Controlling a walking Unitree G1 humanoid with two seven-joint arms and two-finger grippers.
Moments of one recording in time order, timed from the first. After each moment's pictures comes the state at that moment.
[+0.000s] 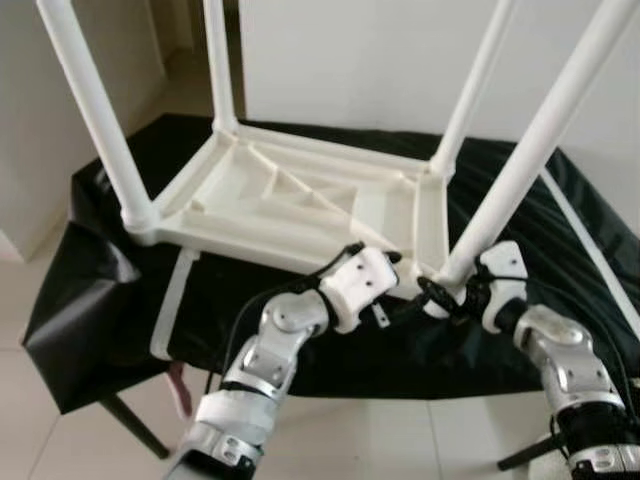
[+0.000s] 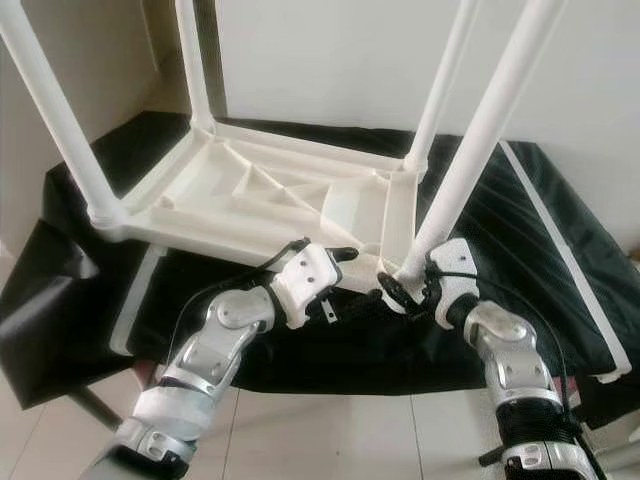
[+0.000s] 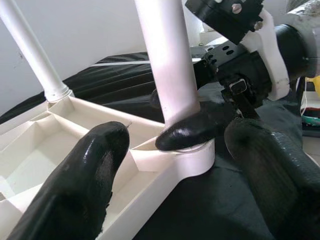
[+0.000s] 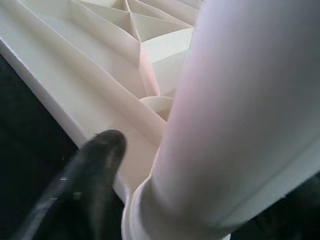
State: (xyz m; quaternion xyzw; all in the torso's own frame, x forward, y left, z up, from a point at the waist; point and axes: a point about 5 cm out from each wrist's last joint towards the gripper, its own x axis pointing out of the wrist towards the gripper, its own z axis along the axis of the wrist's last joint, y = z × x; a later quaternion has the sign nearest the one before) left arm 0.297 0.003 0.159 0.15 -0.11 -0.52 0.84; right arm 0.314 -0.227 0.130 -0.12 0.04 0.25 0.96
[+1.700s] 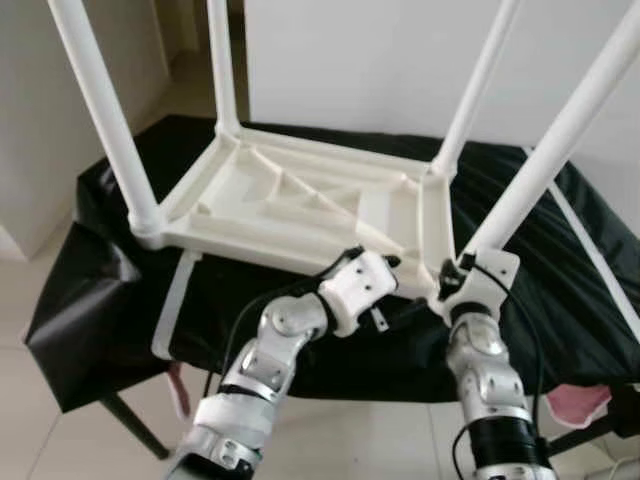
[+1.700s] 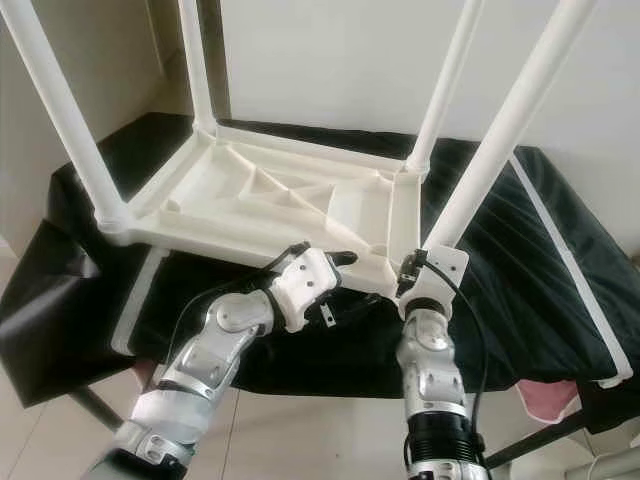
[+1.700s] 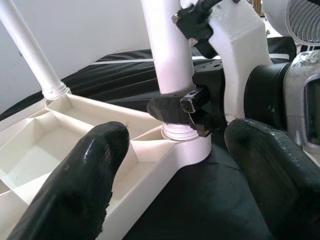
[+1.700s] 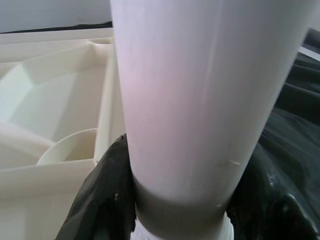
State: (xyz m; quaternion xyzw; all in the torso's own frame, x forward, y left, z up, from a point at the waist) left arm 0.294 0.002 0.156 0.15 -0.11 -0.52 0.83; right arm 0.307 -0.174 0.114 0.07 0.04 -0.21 0.98
